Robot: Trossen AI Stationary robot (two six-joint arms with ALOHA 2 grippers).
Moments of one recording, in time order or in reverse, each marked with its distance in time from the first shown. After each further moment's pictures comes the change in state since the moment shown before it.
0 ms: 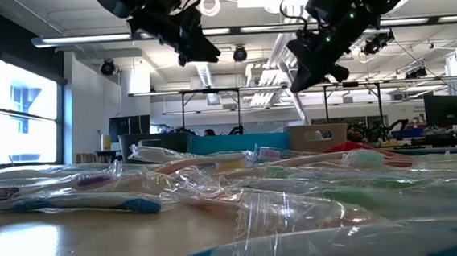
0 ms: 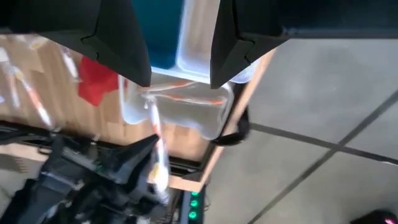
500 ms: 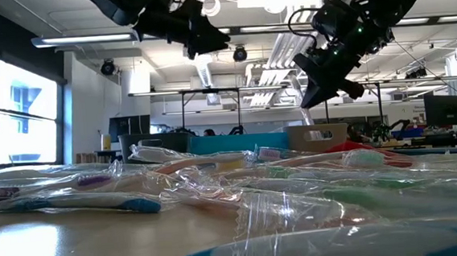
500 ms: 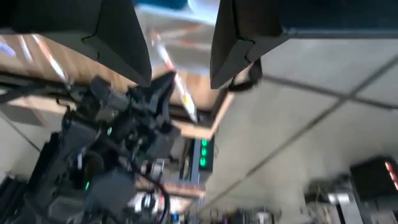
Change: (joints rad) left arm -0.027 0.001 -0.084 0.346 0.031 -0.110; right arm -0.038 0.000 -0.102 0.043 -0.027 0.210
